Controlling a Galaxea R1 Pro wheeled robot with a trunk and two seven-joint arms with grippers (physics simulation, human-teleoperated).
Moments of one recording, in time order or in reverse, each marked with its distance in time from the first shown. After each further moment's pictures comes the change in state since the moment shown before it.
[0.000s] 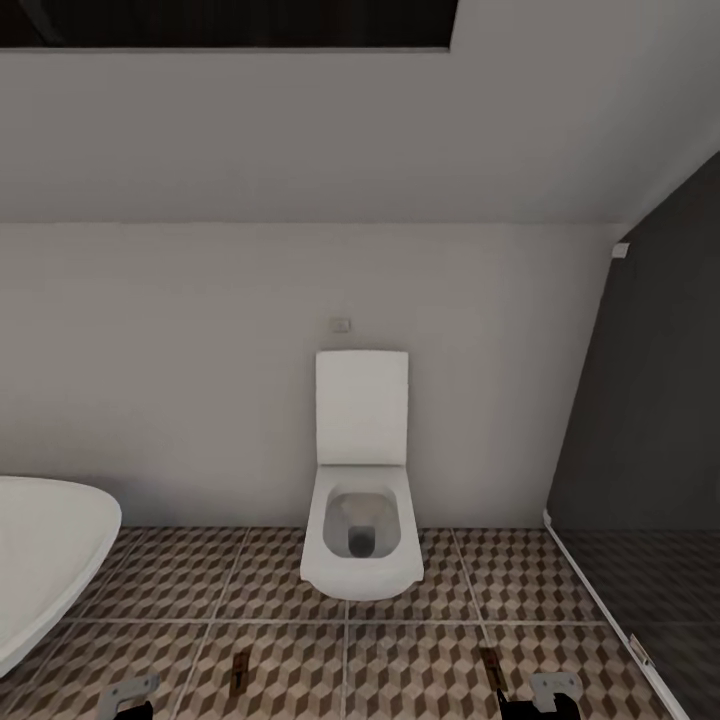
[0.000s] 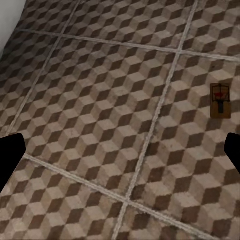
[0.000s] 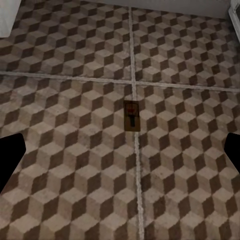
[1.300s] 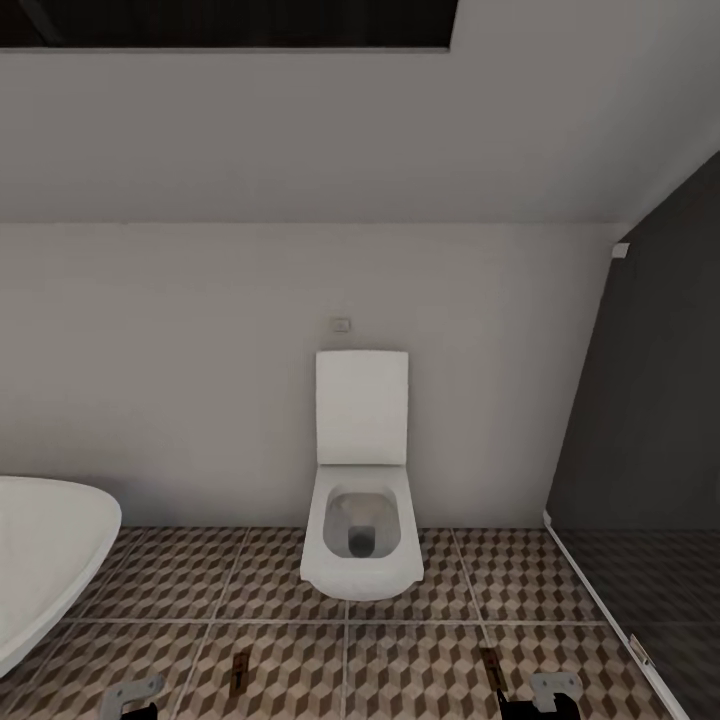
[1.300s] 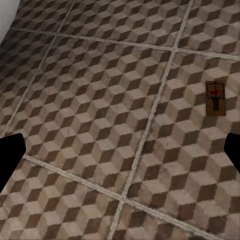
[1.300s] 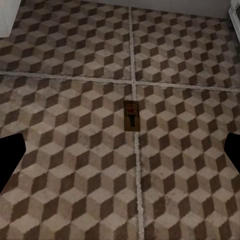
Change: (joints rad) left arm 0.005 -0.013 -0.002 -0.003 -0.003 -0.002 0.004; right arm 0.000 0.000 0.000 0.000 0.000 0.000 0.000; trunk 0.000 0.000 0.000
